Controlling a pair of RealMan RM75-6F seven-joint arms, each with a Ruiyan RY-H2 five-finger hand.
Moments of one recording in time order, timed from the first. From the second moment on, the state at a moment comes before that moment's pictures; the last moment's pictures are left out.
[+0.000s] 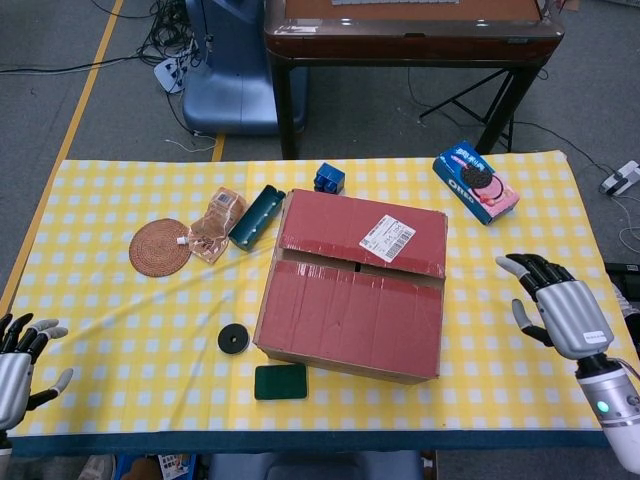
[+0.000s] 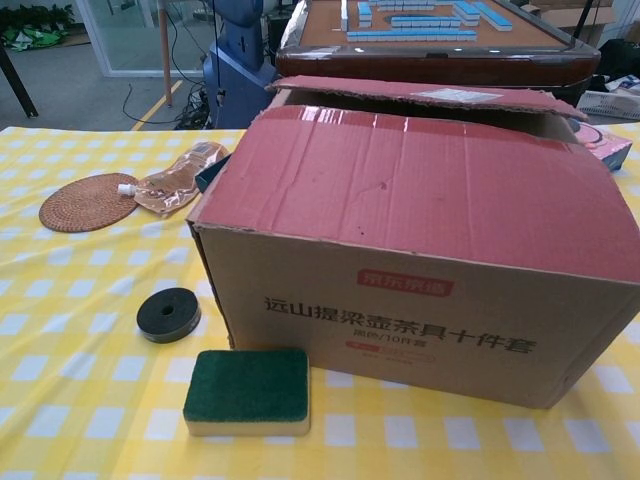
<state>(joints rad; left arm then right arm) -0.02 -1.07 -0.03 -1.72 1.52 1.54 0.15 0.26 -0.94 0.12 -1.78 -1.54 1.31 0.00</state>
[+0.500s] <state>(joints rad) -0.02 -1.08 -0.03 -1.70 1.50 1.54 0.12 0.49 -1.08 0.21 -1.76 -1.32 1.03 -0.16</state>
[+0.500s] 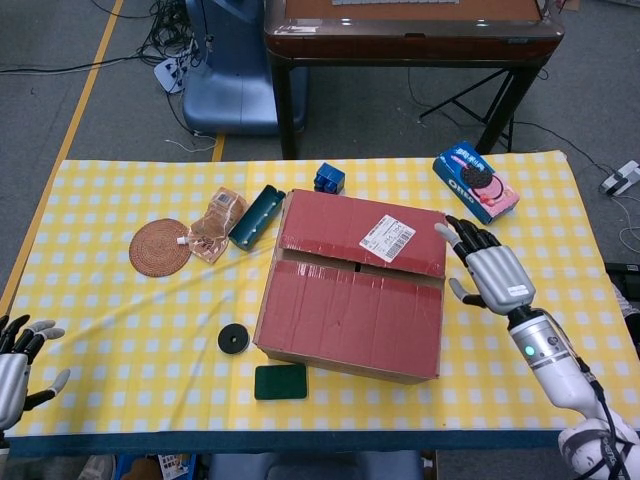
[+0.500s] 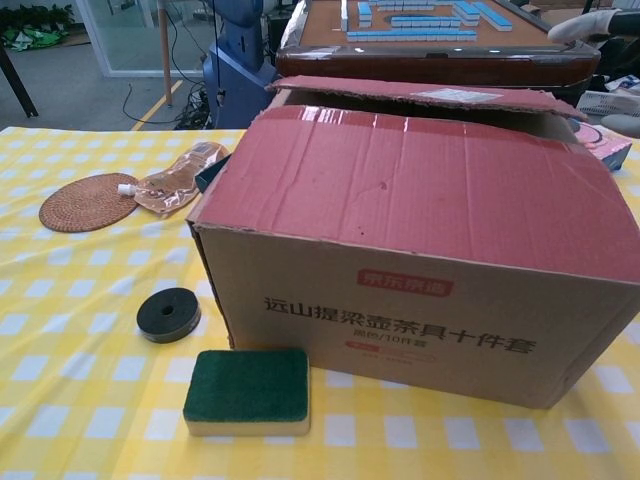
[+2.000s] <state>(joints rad) -0.01 -1.05 -0.03 -1.70 1.50 1.55 0.09 0.86 -1.33 0.44 -1.22 -0.84 0.88 -0.23</state>
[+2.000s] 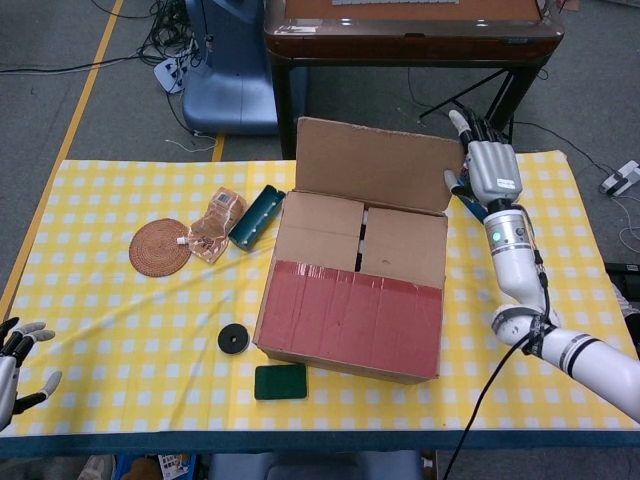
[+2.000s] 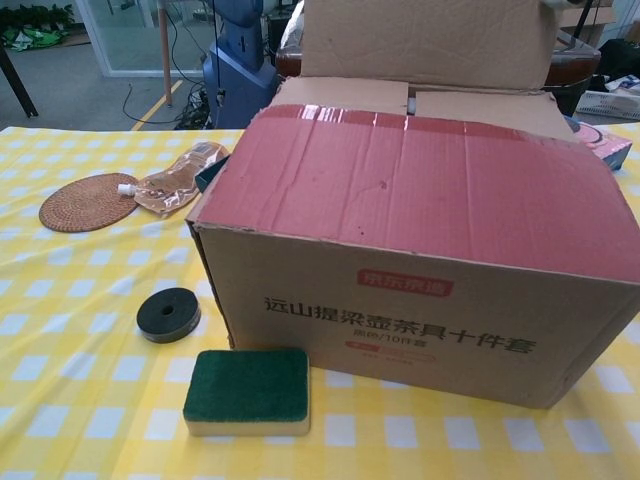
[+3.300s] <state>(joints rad) 0.02 -1.06 -0.02 -1.69 1.51 1.58 0.06 0.67 -1.00 0.18 -1.88 -1.17 0.84 -0.19</state>
